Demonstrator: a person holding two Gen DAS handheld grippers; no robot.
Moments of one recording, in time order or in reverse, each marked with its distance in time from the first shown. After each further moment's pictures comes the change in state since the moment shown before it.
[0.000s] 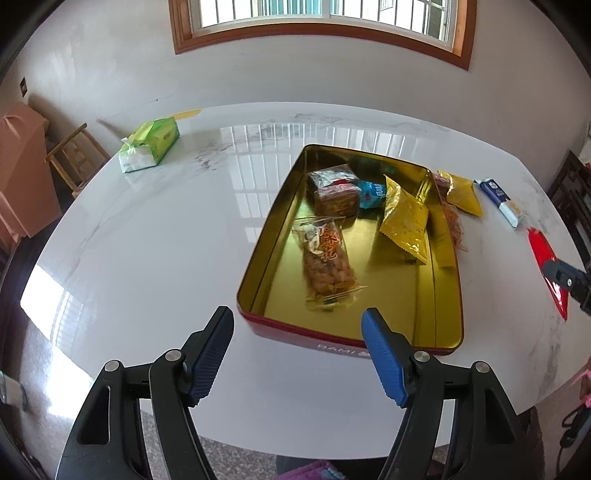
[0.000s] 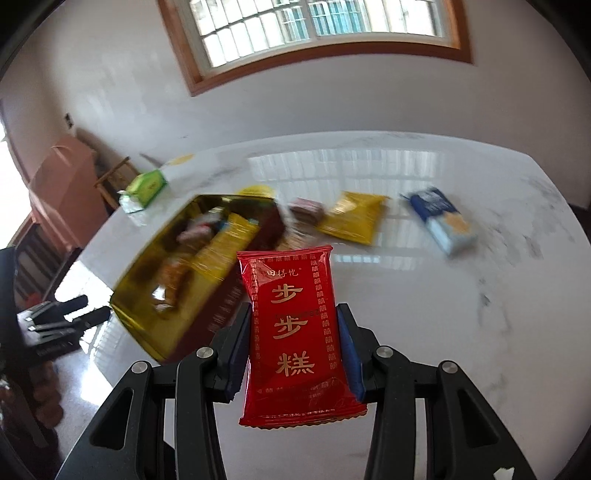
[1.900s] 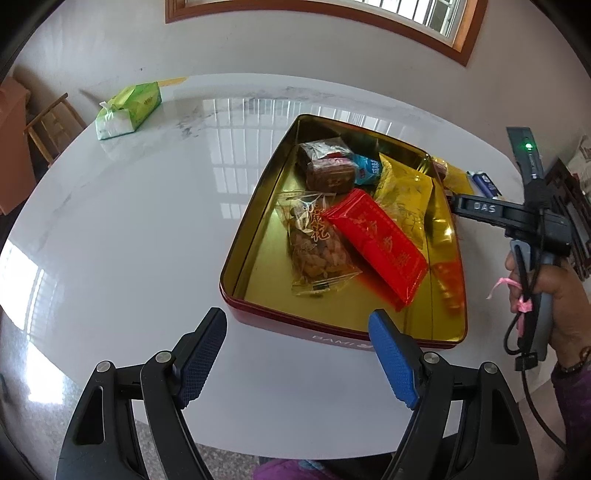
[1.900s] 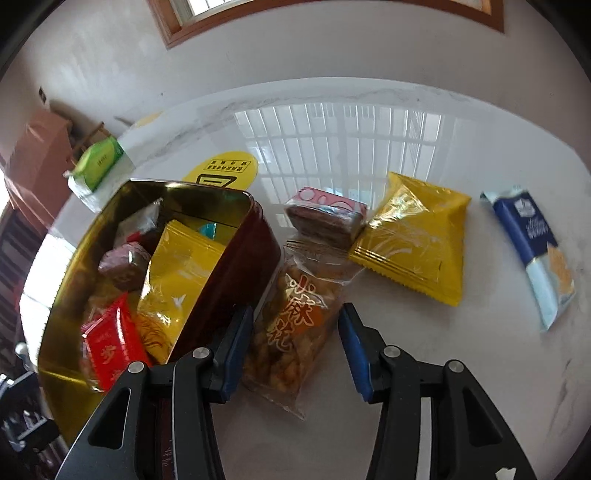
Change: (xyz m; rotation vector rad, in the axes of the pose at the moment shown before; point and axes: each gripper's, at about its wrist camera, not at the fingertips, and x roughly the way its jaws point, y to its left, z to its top) left arm 0.028 0.009 -0.002 -0.044 0.097 -0.111; right arm 0.165 -0.012 0.053 0.008 0.200 -0.069
